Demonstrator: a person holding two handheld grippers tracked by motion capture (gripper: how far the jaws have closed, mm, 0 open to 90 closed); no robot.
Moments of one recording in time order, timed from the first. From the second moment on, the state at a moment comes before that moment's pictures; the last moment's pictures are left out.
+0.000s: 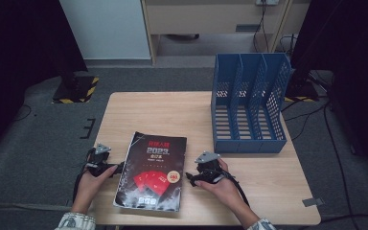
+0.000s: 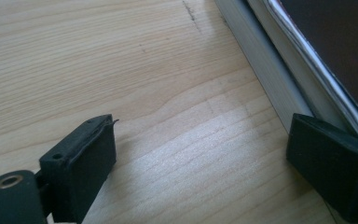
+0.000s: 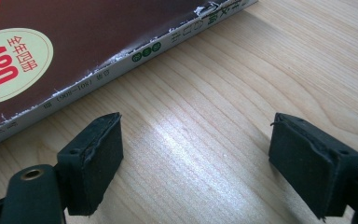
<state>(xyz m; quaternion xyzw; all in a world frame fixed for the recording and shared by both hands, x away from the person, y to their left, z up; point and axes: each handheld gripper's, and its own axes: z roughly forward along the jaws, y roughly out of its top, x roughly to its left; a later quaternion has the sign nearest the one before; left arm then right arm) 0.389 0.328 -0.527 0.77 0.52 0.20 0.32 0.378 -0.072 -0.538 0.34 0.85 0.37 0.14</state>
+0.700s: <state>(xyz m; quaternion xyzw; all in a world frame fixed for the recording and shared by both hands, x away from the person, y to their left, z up) 0.336 0.325 -0.480 0.74 0.49 0.22 0.40 0.379 -0.073 -0.537 0.34 0.85 0.37 0.14</state>
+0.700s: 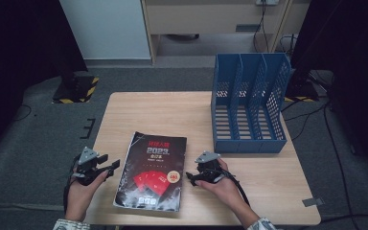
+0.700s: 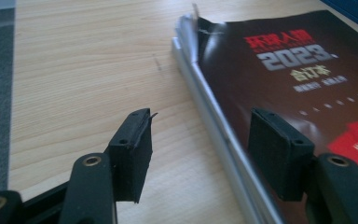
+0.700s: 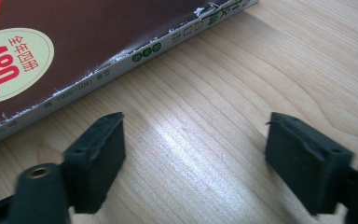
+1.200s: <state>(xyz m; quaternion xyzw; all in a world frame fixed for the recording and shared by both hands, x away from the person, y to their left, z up) 0.331 0.295 -0.484 0.76 0.47 0.20 0.40 0.374 -0.072 -0.507 0.33 0.82 0.45 0.14</state>
